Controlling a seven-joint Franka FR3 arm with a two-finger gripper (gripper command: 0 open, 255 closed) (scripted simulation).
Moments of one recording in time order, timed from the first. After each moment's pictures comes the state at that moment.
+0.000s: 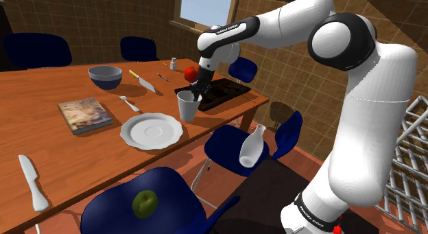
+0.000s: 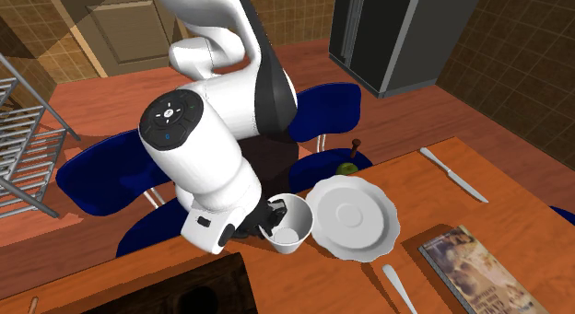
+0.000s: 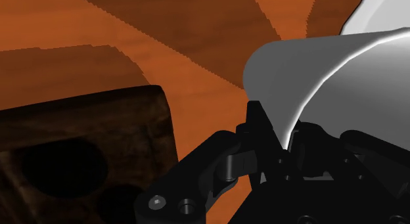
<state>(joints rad) 0.03 0.33 -0.14 -1.80 0.30 2.09 -0.18</state>
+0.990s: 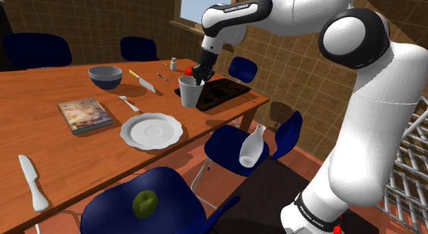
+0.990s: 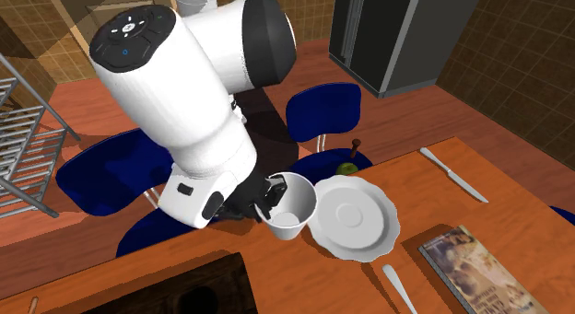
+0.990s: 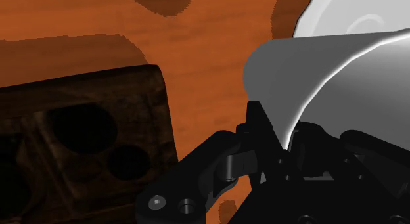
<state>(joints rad) 0.03 0.26 -0.15 -1.69 0.27 1.92 -0.13</state>
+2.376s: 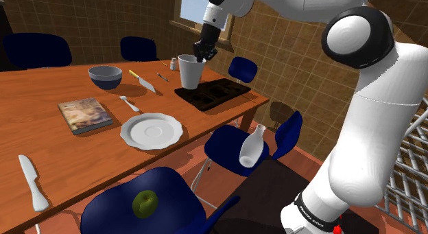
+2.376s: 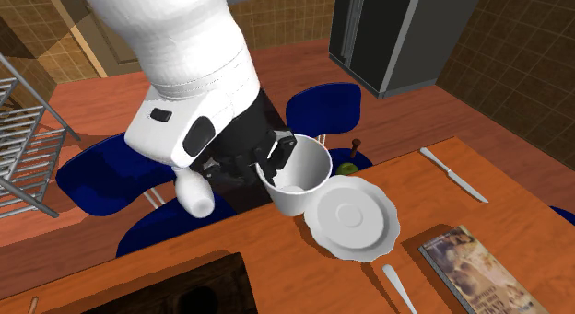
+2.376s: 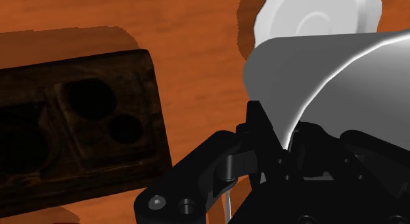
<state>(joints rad) 0.04 0.24 -0.15 -1.46 0.25 1.69 -0.06</state>
